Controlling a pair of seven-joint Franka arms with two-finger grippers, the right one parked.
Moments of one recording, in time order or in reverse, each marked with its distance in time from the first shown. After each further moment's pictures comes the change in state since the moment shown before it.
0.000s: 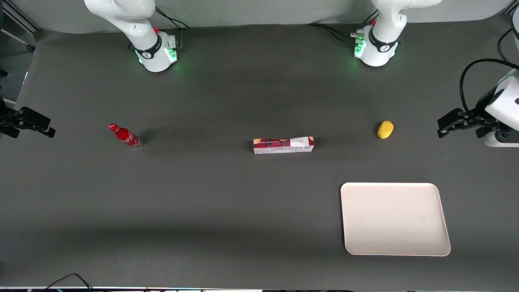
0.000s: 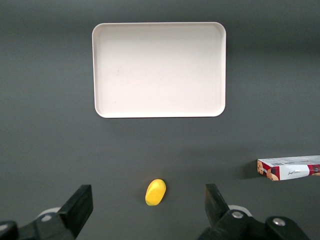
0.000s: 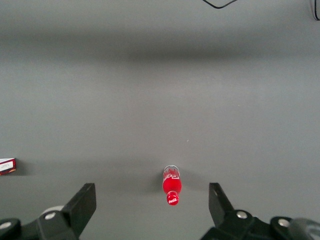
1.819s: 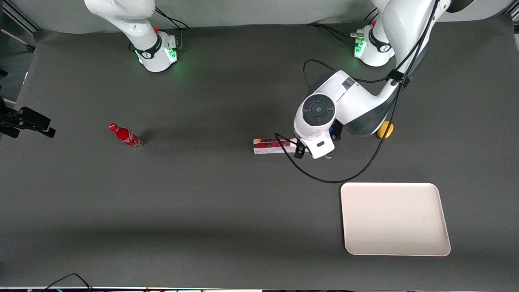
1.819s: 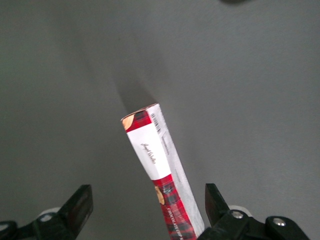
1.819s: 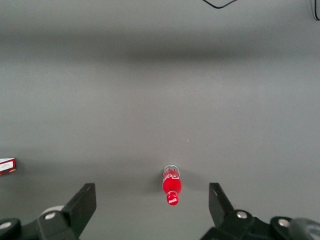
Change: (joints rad) arm -0.066 0.488 -0.612 -0.020 0.202 0.189 -1.986
